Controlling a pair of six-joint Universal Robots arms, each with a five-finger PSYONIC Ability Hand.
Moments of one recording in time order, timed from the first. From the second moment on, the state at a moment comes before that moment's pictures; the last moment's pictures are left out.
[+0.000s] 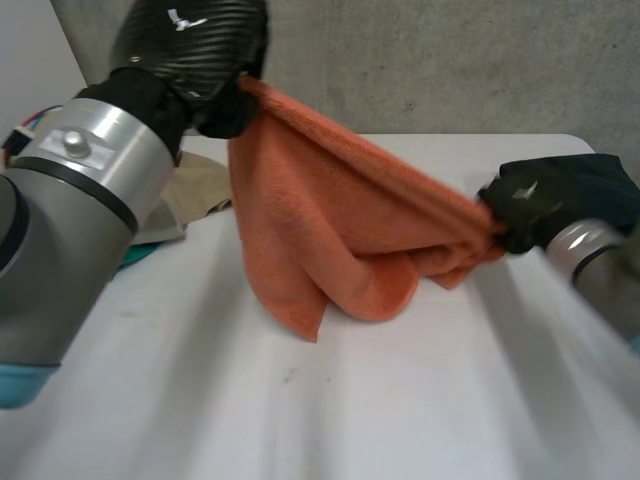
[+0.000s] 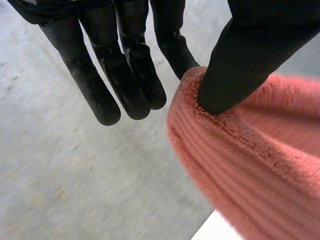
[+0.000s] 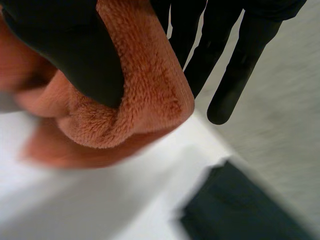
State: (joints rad) left arm 4.11 -1.64 -1.35 3.23 -1.58 3.52; right arm 1.74 -1.20 1.52 -0.12 1.28 2.60; left_hand 1.16 1.20 1.19 1.20 0.98; right_hand 1.11 1.18 1.18 1.20 0.98
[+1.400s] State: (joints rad) left arm 4.33 -1.89 -1.72 3.77 -1.56 3.63; right arm 1.81 -0.91 1.25 0.00 1.27 2.77; left_hand 1.16 1.20 1.19 1.20 1.00; right_hand 0.61 0.60 0.60 0.60 0.39
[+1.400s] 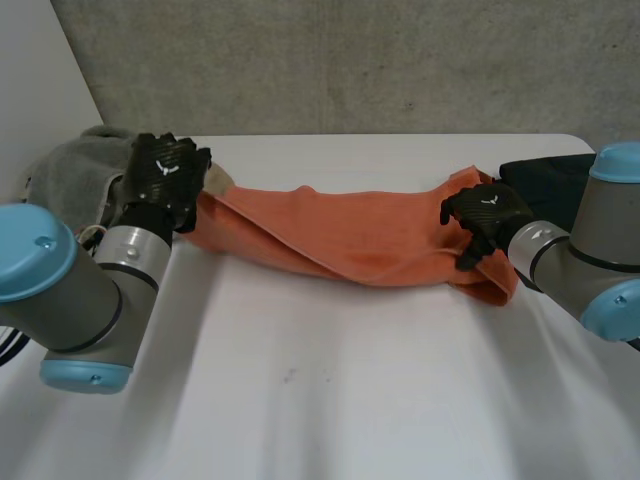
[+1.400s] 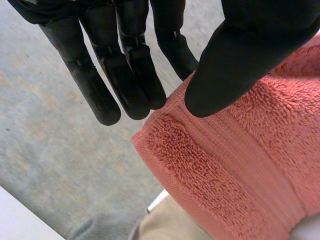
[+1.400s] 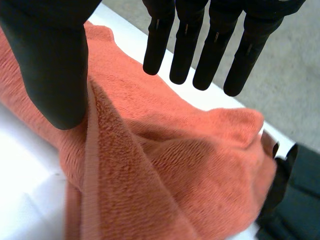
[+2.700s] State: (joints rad) left arm 4.31 -1.75 -1.63 3.74 -1.57 3.61; right arm 1.68 -0.91 1.38 -0.06 1.30 2.92; left_hand 1.16 1.20 1.19 1.20 1.00; right_hand 1.11 1.18 1.18 1.19 0.98
